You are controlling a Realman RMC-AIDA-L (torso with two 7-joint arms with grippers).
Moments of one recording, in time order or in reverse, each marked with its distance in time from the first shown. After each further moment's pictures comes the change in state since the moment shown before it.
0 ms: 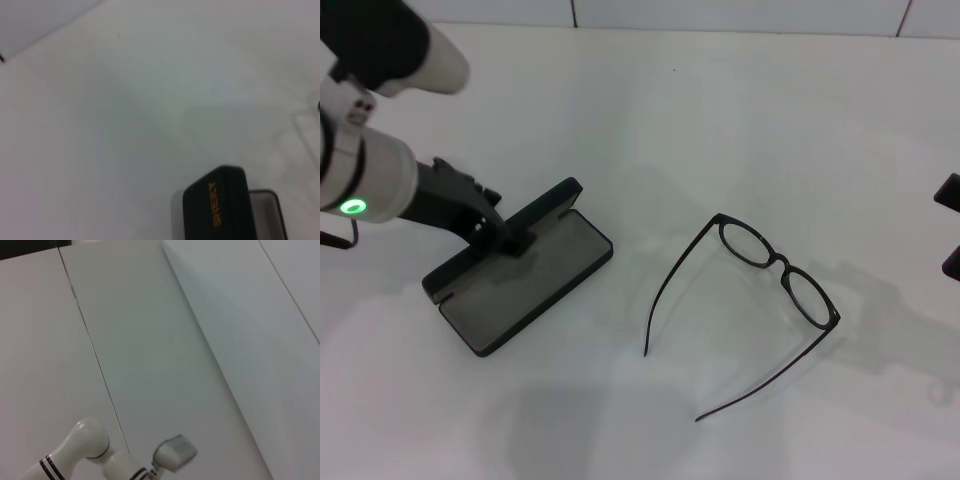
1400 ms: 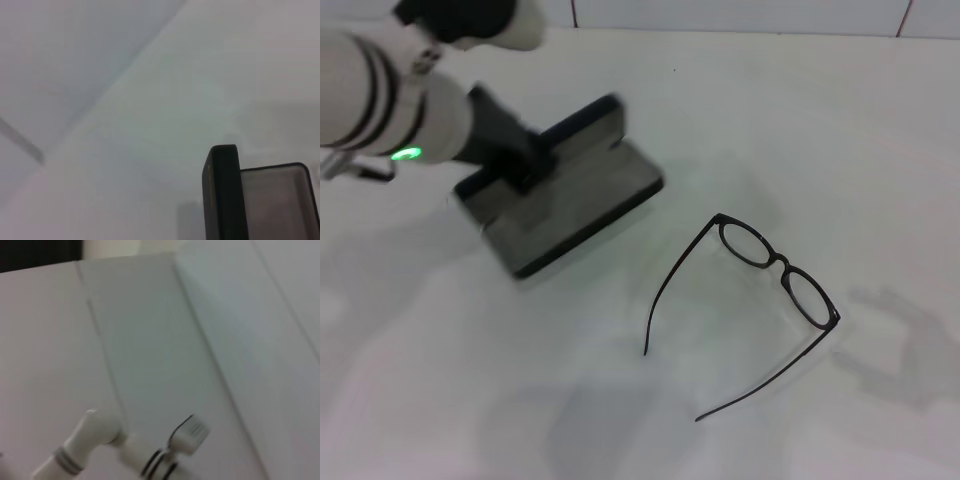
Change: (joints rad) left arm -0.052 0.000 0.181 0.165 0.155 -0.056 -0.099; right arm -0.062 -0.056 0.051 0.033 -0.012 -0.122 -0.067
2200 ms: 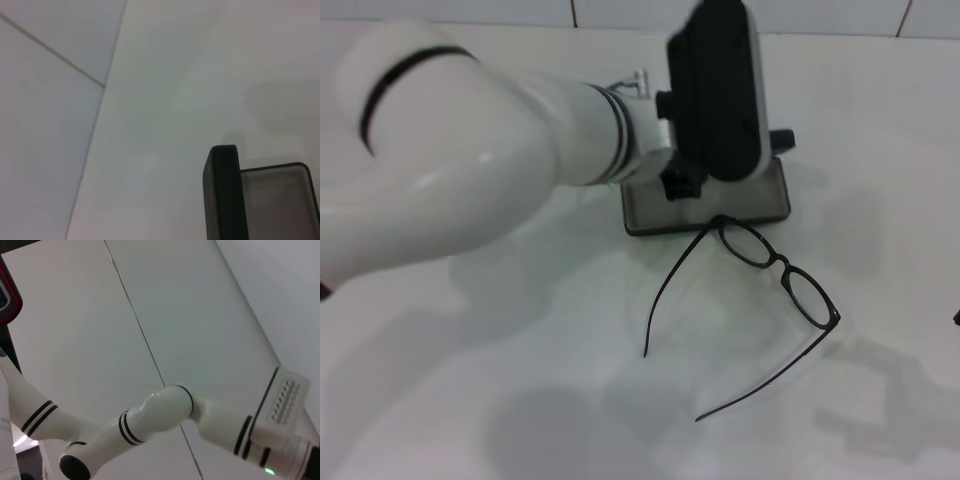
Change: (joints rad) left arm -0.211 -0.008 0.420 -0.398 0.093 -0.538 0.139; right arm -0.011 0.007 -0.112 0.002 -0.091 -0.014 -0.017
